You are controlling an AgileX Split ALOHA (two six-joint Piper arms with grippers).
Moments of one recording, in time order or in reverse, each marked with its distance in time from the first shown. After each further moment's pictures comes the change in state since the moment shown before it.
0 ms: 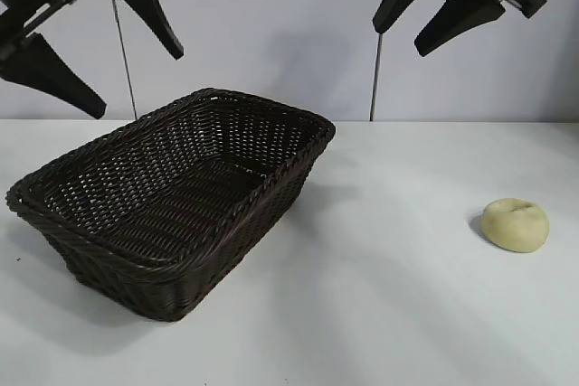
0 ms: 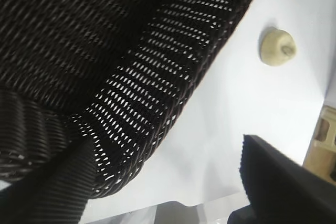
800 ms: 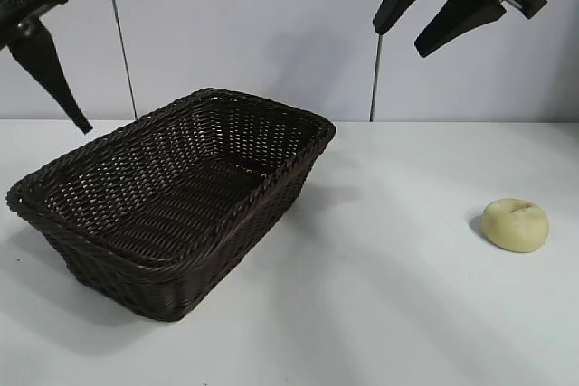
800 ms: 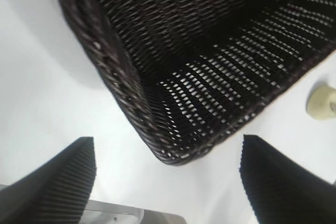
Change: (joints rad) left arm 0.000 -0.254 0.454 0.109 -0.245 -0.375; right arm 0.000 0.000 0.000 0.000 0.009 0.000
